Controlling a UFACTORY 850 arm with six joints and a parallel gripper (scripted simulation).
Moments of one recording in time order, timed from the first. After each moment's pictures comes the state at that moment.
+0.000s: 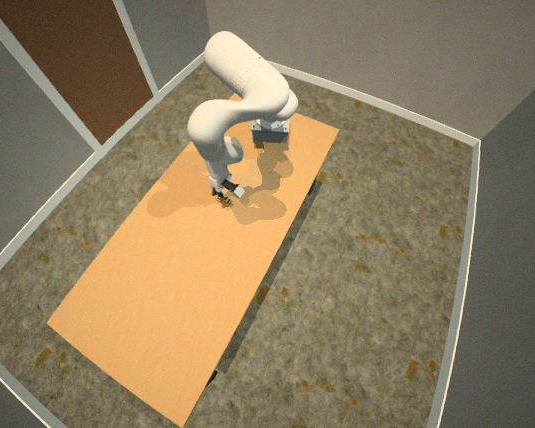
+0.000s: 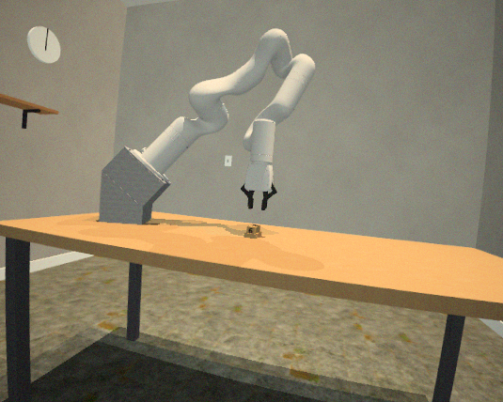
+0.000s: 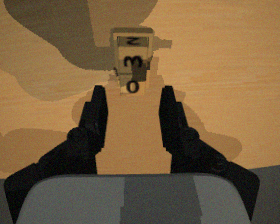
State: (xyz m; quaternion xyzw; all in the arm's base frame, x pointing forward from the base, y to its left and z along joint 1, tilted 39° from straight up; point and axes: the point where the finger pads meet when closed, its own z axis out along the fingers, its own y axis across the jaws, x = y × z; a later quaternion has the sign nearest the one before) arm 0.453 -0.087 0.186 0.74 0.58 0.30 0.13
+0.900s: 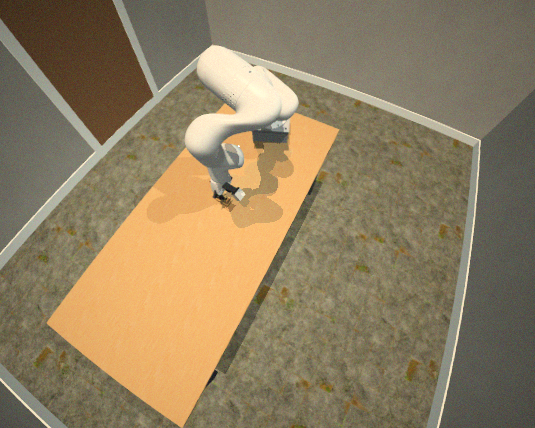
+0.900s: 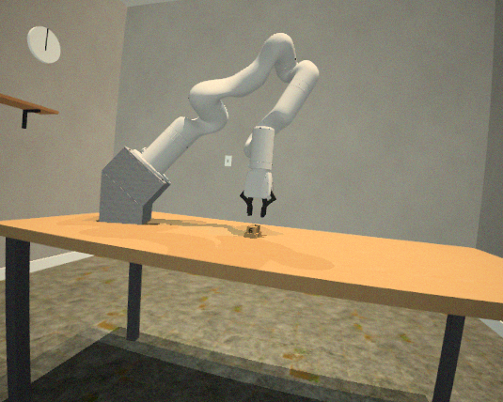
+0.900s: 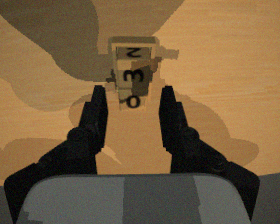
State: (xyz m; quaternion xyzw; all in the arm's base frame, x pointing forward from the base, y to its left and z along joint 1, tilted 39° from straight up) arm 0.468 -0.082 0.165 0.74 0.58 0.30 0.13
